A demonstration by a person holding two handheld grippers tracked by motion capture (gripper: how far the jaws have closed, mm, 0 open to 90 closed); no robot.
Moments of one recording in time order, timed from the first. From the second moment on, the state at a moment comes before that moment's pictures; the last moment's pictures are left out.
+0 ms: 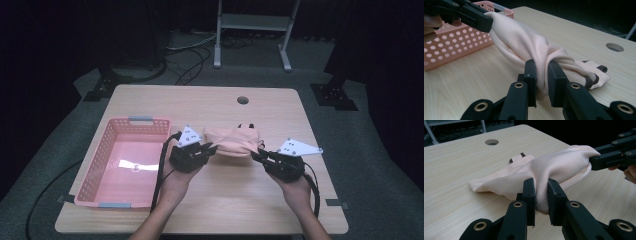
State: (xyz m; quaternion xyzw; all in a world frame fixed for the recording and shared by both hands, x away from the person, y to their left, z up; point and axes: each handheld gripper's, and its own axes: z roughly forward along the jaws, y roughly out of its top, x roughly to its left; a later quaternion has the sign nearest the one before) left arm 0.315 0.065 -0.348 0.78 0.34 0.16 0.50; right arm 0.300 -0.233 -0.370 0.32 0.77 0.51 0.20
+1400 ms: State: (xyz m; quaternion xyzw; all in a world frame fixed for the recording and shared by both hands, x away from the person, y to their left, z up) left arm 0.366 0.139 -0.309 0.79 0.37 0.18 0.46; right arm 0.355 -0.156 -0.344 0.30 0.76 0.54 0.18
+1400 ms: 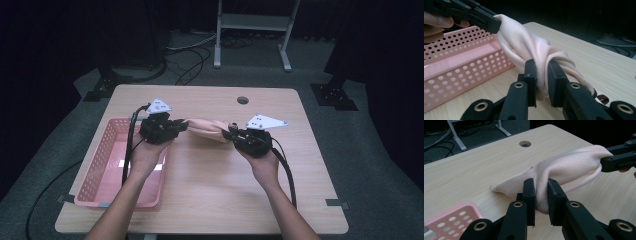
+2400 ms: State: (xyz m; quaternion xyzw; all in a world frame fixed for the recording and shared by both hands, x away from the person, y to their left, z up) left arm 0.374 0.218 -0.308 0.76 0.42 0.20 0.45; right arm 0.388 -0.078 -0.340 0.27 0.77 0.56 0.15
